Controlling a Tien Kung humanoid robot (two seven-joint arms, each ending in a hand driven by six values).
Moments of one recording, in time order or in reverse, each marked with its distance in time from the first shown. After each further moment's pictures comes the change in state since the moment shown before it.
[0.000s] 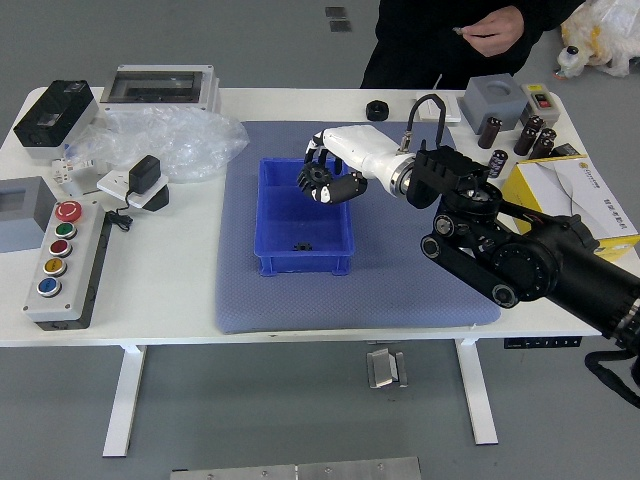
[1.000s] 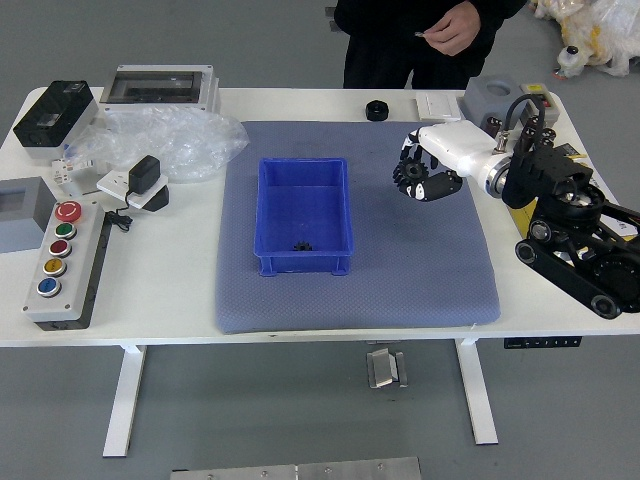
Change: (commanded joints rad) left arm 0.008 0.007 -0.014 0.000 -0.013 0.002 -0.005; right arm -0.067 -0.300 0.030 0.224 -0.078 0.016 -0.051
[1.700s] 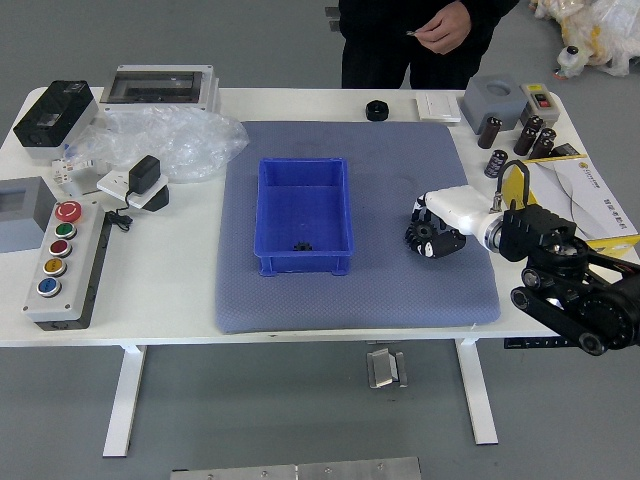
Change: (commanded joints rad) left arm -0.002 -0.003 0.013 0.000 -0.006 0.001 -0.001; right arm -0.092 0.022 -0.111 -0.164 0.020 -0.045 0.027
